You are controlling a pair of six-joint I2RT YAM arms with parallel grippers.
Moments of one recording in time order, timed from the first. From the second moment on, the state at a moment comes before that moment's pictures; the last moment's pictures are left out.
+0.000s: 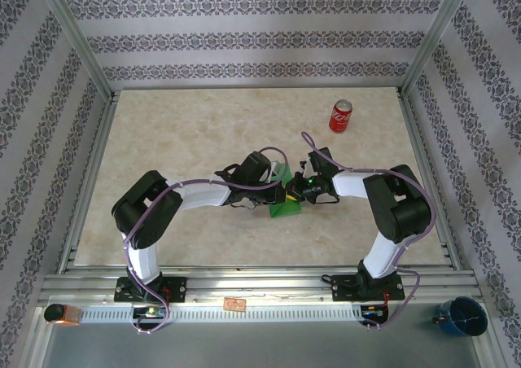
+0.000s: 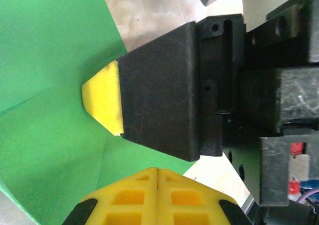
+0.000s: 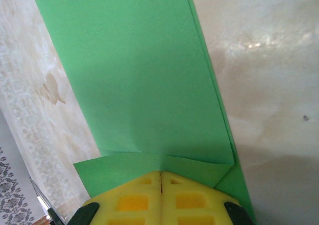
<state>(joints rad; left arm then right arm) -0.76 1.85 1.05 -0.03 0.43 -0.78 0.35 1.75 0.76 -0.07 -0.61 0.80</state>
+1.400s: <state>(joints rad) -0.78 1.91 1.02 -0.08 0.42 -0.79 0.34 1.75 0.76 -0.07 -0.61 0.79</state>
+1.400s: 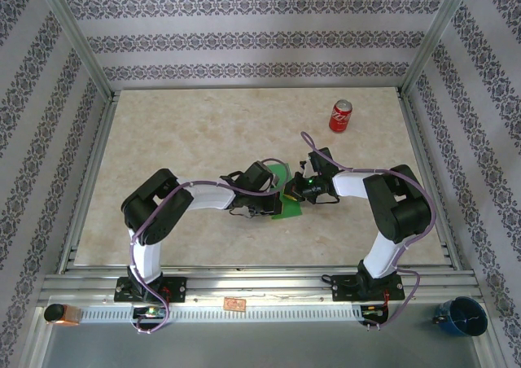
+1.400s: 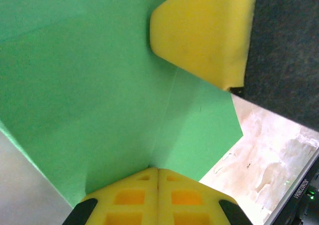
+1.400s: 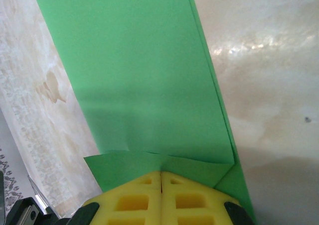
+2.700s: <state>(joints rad) -0.79 1.74 0.95 -0.05 0.43 -0.83 0.34 1.75 0.76 -0.08 -0.63 0.79</state>
